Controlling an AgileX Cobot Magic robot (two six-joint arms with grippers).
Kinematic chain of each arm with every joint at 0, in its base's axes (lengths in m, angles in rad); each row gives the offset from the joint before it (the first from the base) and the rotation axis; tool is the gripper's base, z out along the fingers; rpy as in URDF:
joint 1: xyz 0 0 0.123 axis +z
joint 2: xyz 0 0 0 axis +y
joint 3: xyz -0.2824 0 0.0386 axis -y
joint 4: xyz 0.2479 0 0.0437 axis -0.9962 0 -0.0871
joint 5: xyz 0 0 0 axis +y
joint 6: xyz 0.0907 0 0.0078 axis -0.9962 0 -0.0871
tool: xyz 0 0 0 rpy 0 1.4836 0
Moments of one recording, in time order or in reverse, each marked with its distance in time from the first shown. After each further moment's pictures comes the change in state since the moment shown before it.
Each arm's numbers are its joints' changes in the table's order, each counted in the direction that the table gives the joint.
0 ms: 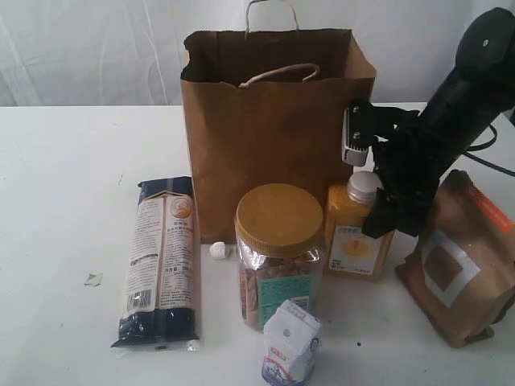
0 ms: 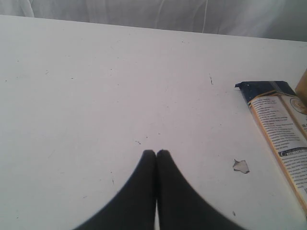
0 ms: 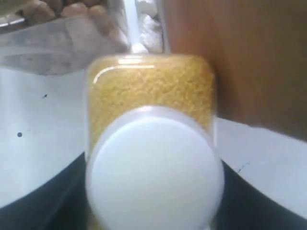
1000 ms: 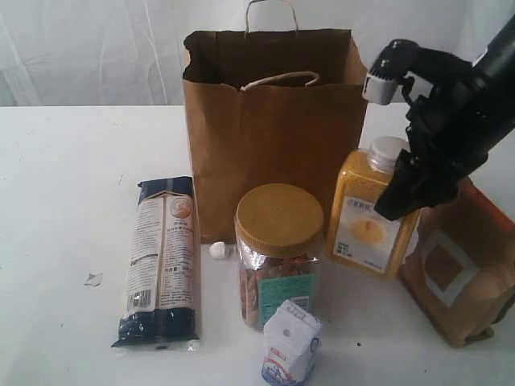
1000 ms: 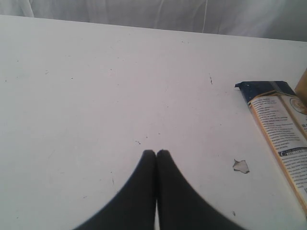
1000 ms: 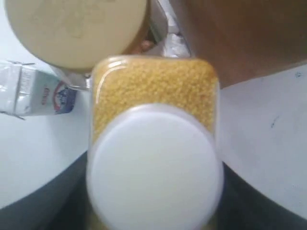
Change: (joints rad) left arm 0.000 0.000 0.000 0.000 0.000 0.000; right arm 0.002 -0.267 -0.003 -0.016 0.190 -0.385
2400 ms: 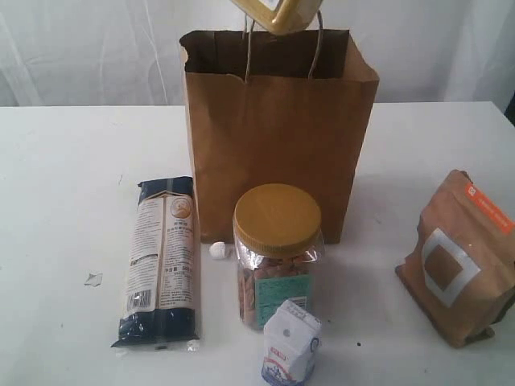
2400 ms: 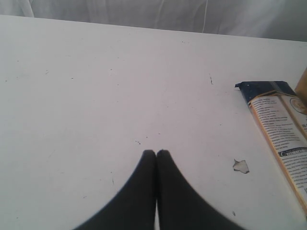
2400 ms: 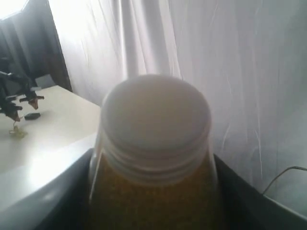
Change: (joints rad) left arm 0.000 0.000 0.000 0.000 0.000 0.000; right arm 0.000 -0.180 0.043 -1.146 -0.445 0.324
